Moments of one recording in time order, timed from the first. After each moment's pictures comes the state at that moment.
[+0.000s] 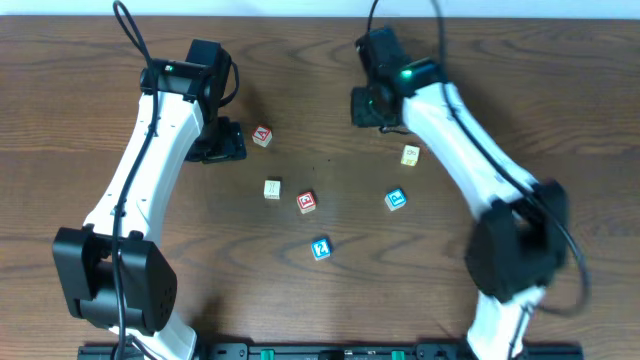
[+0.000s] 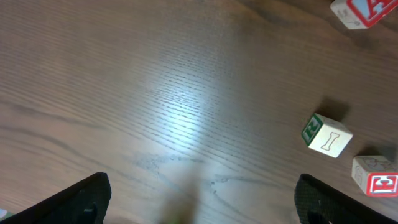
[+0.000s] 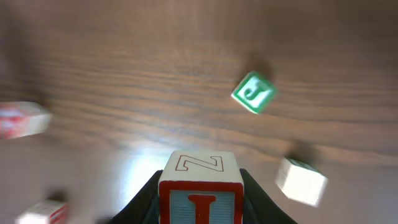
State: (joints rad) left arm -0.18 1.80 1.63 -1.38 -0.18 -0.41; right arm 0.41 1.95 1.75 -0.93 0.07 0.39
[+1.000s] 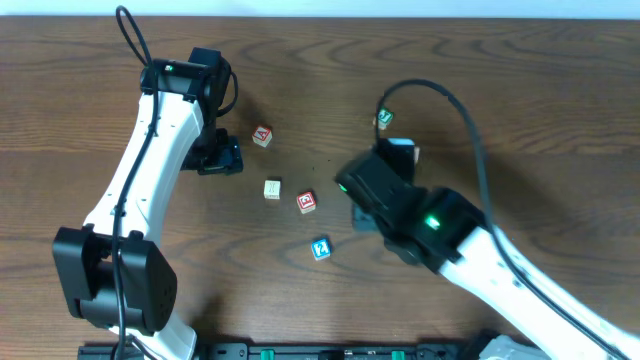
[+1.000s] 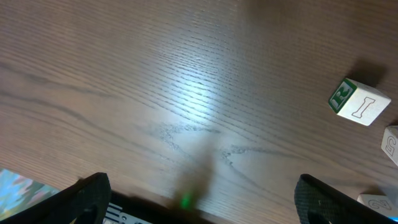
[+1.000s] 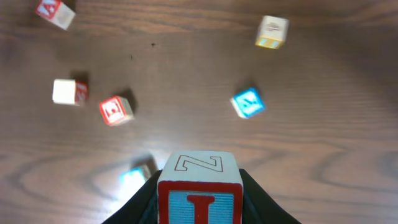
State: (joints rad) left arm -0.18 1.80 1.63 -1.49 -0.18 -0.41; right arm 0.80 1.38 1.25 -1.02 0.33 0.80
